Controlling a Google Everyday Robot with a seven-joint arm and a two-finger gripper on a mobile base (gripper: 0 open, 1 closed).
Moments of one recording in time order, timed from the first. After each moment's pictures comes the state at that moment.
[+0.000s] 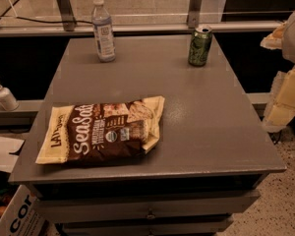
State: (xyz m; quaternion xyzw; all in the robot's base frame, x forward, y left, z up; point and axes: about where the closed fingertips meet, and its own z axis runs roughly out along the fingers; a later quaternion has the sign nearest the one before) arm 0.438 -0.217 0.976 -0.60 0.78 -0.03 0.16
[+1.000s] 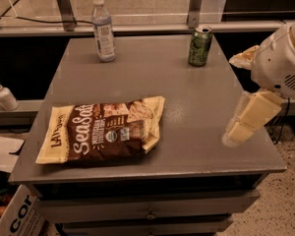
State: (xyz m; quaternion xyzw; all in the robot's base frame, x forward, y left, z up) arm 0.433 -0.158 0.945 -0.59 0.76 0.06 0.25
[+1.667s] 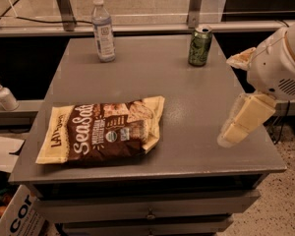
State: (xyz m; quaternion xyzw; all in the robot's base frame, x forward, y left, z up) arm 0.437 -0.154 0.940 -0.59 0.76 0.05 0.26
